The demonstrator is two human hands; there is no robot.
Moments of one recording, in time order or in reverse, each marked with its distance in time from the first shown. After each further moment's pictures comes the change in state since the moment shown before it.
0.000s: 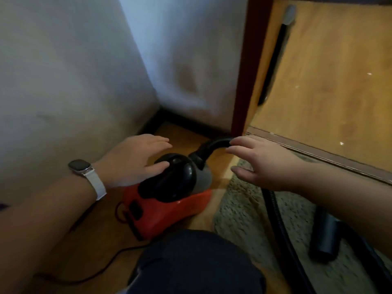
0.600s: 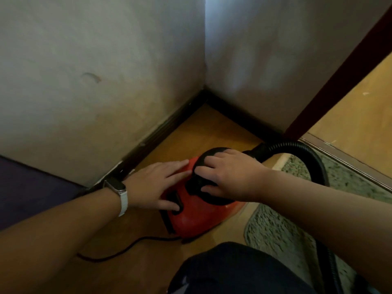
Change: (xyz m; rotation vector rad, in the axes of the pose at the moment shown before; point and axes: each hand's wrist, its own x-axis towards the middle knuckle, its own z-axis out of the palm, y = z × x) left_hand -0.084 -0.090 0.129 0.005 -0.211 0.022; right_hand 0.143 -0.121 0.073 -0.113 -0.202 -0.511
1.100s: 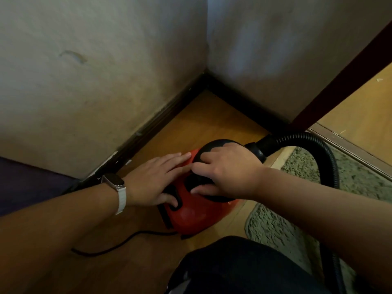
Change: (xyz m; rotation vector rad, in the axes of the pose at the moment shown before) left_hand 0.010 0.000 0.016 -0.119 0.044 -0.009; right_hand 0.015 0.006 0.025 0.022 0.183 -0.062
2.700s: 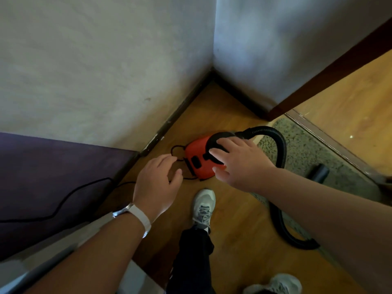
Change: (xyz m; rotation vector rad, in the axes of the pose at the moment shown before) left_hand -0.140 0.154 -0.306 -0.437 0.130 -0.792; right_hand 0.002 -0.083 -0.305 0.295 -0.417 0.492
